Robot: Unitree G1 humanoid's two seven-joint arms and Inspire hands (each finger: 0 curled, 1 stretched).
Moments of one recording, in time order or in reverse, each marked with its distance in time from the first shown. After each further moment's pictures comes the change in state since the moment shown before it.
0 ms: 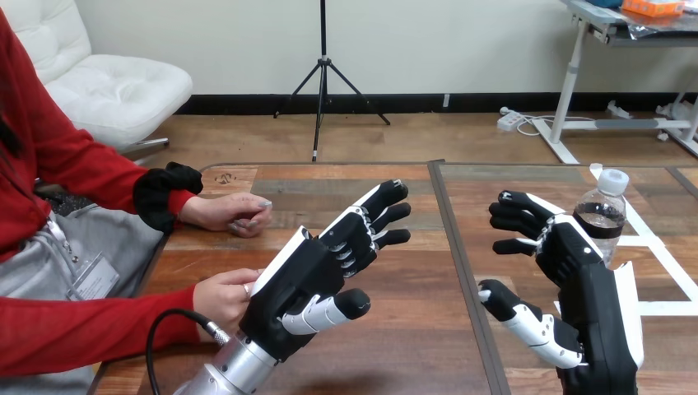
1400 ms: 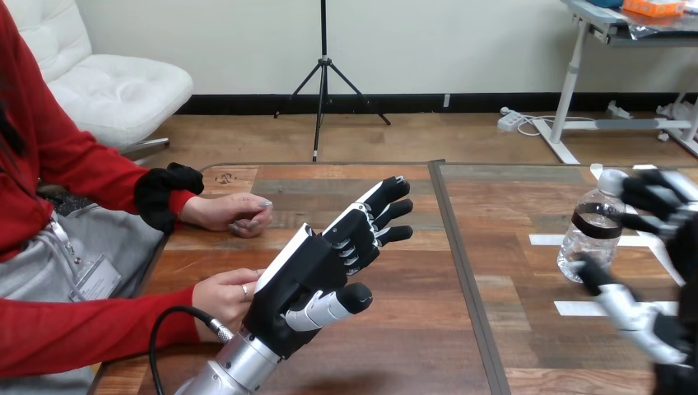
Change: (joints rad) left arm -0.004 -0.010 -0.006 0.000 0.014 0.001 0.024; right arm 0.016 -0.010 -0.199 -0.073 -0.019 -0.035 -0.216
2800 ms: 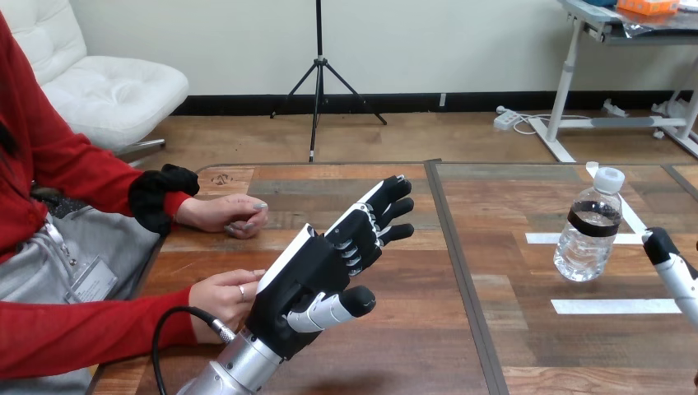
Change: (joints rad) left arm 0.000 -0.008 0.002 0.000 -0.008 0.000 -0.018; right arm -0.193 -0.129 -0.102 0.287 0.091 0.273 0.004
